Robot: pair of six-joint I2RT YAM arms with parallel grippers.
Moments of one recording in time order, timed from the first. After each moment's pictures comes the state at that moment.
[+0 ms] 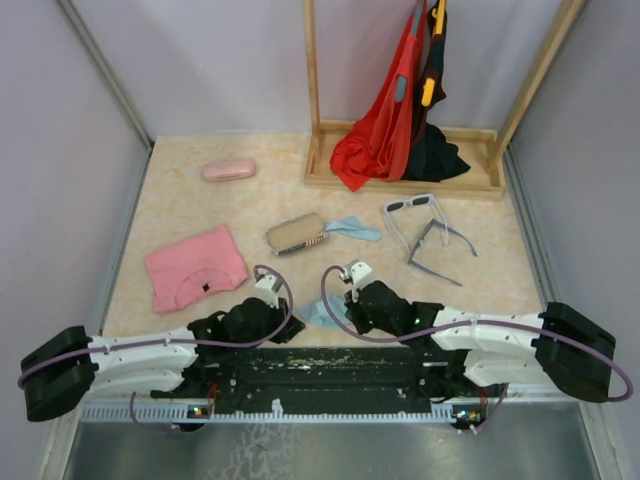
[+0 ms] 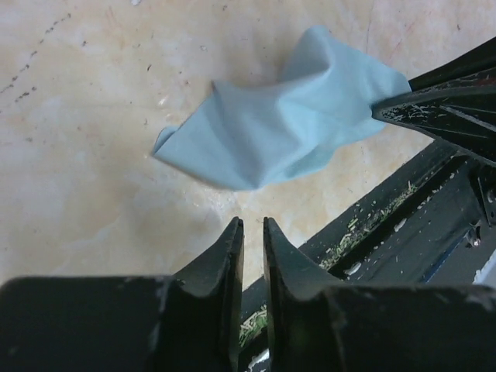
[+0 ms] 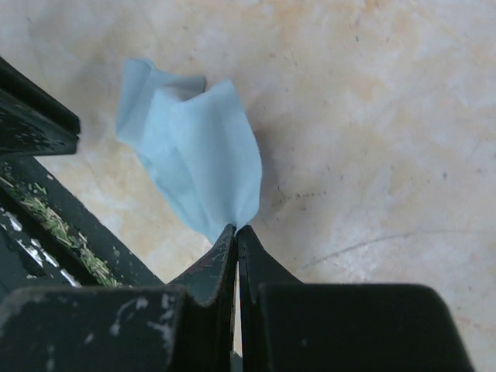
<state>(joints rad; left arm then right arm) -1.11 0.97 0.18 0.24 -0.20 -0.79 1.10 1.11 0.39 0.06 0.20 0.35</state>
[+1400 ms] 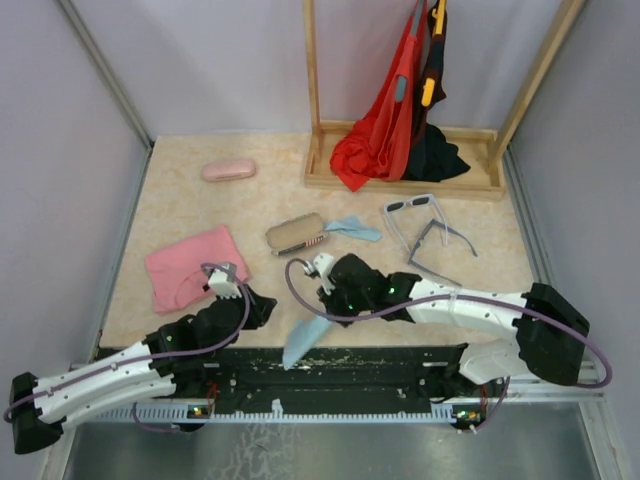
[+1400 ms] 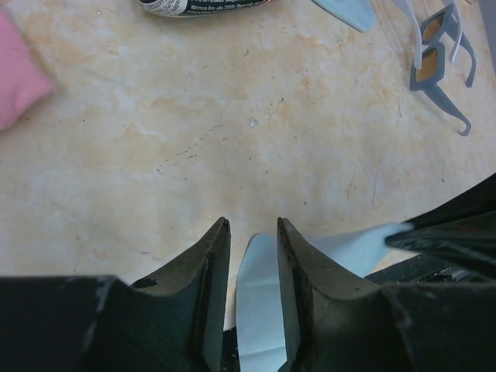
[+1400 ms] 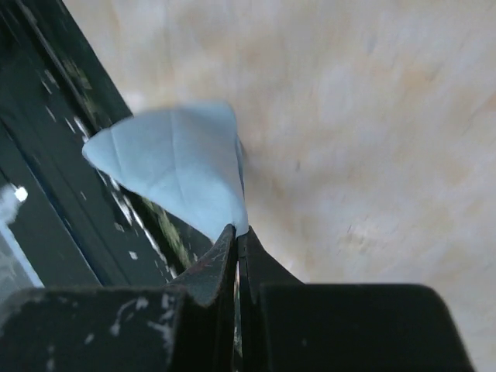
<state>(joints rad) -1.11 0.46 0.26 -0.29 -0.57 -0.92 1.07 1.29 0.84 -0.30 -0.09 0.14</state>
